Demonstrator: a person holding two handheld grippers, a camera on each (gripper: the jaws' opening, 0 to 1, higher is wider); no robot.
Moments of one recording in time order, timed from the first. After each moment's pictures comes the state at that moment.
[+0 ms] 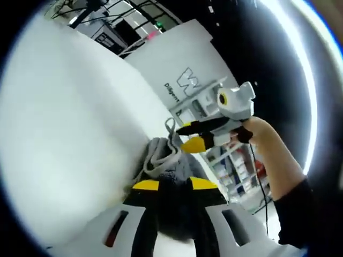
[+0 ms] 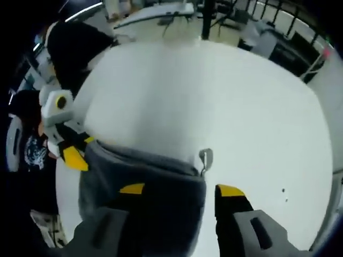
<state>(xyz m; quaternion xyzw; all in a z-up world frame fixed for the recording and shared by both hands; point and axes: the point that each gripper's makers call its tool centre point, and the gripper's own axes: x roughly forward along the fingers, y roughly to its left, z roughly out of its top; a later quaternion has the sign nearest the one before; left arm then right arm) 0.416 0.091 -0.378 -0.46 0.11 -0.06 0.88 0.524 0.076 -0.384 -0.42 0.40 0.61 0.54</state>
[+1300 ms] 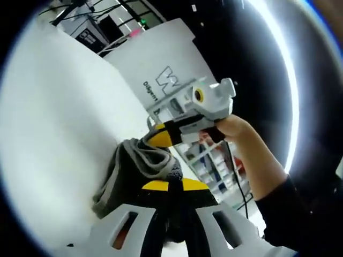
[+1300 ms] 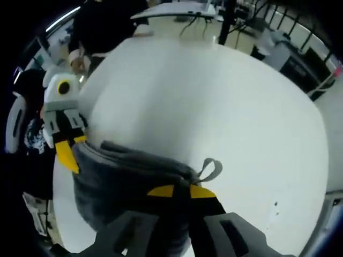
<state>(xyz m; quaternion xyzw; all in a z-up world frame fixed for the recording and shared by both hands) 0.419 0.070 -0.341 -0.46 0.07 -0.14 0.87 0.516 0.078 -0.369 -0.47 0.36 0.63 0.51</state>
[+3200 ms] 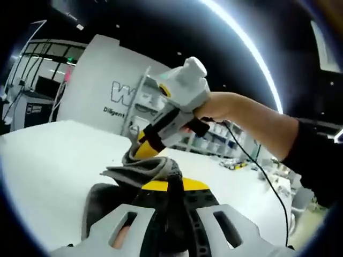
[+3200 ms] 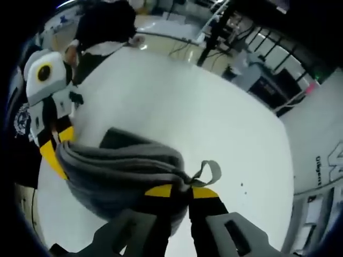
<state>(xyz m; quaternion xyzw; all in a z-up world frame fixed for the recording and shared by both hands) 0.418 0.005 -0.280 -0.14 0.02 -0.22 0.96 0.525 0.026 -0.306 -0.49 0.23 0.59 0.60</state>
